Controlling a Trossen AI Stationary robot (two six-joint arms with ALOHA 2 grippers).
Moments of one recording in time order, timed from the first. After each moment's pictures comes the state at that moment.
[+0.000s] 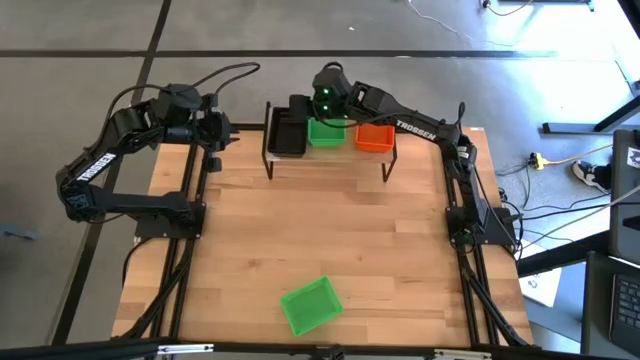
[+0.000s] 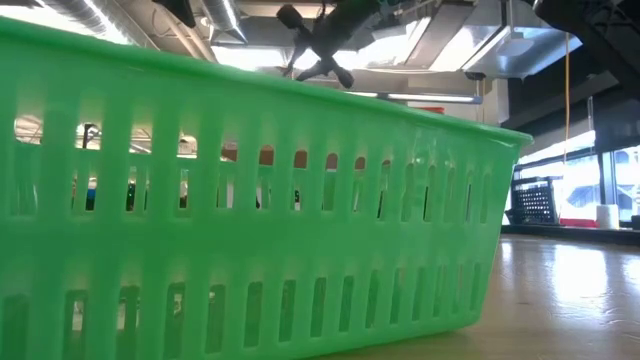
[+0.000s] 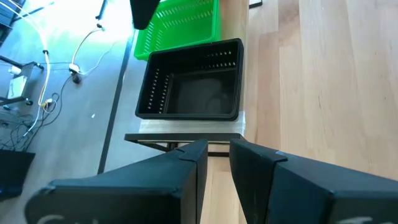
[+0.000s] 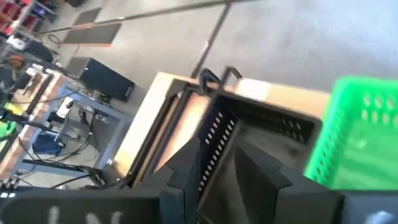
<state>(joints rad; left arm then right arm) 0.54 0.98 1.43 -1.09 -0.05 0.58 -0.39 2.08 2.19 -0.67 0.10 0.86</state>
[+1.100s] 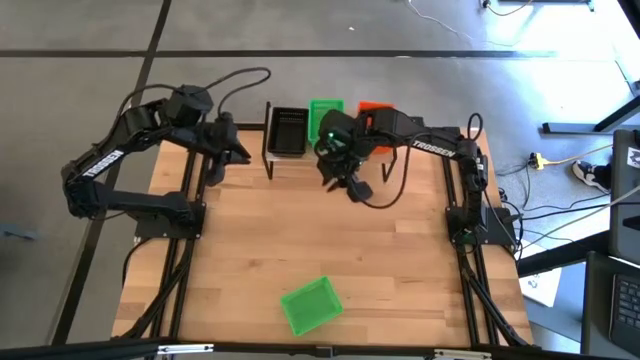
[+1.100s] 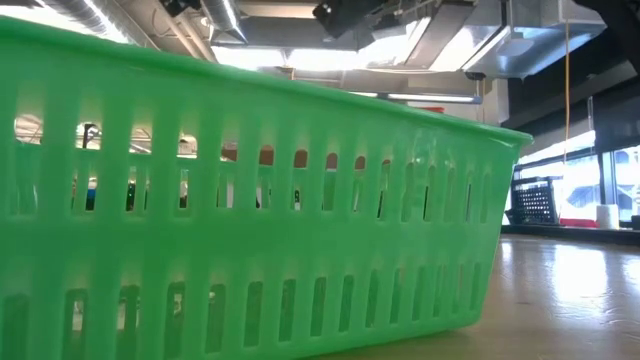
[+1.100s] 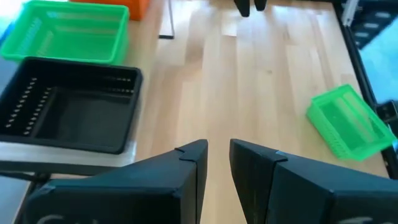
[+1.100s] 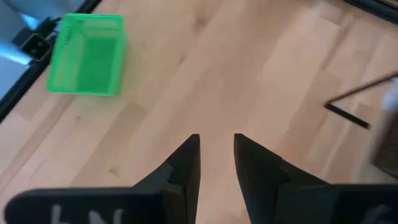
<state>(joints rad) 0.51 1.02 1.43 -1.09 0.33 0.24 -0.17 1.97 2.20 -1.31 -0.42 -0.63</state>
